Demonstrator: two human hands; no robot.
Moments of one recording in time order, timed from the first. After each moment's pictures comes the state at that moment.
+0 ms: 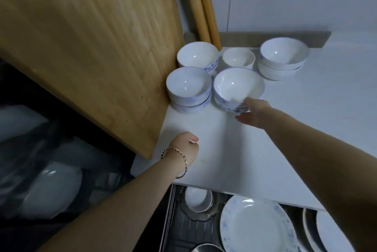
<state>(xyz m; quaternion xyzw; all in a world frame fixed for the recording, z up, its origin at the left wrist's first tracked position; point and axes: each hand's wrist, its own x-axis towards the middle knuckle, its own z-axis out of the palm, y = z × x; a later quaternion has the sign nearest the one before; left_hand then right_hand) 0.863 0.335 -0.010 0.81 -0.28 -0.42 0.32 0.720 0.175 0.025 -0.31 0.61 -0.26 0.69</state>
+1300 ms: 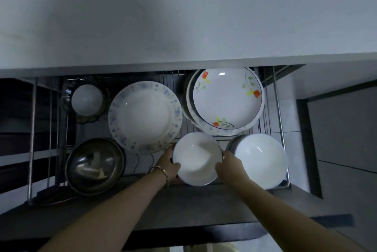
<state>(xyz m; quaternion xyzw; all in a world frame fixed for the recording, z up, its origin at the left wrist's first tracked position) 0.510 0.499 -0.190 0.74 -0.26 -0.62 0.09 0.349 0.460 -0.155 -0.44 0.72 0.15 0.52</state>
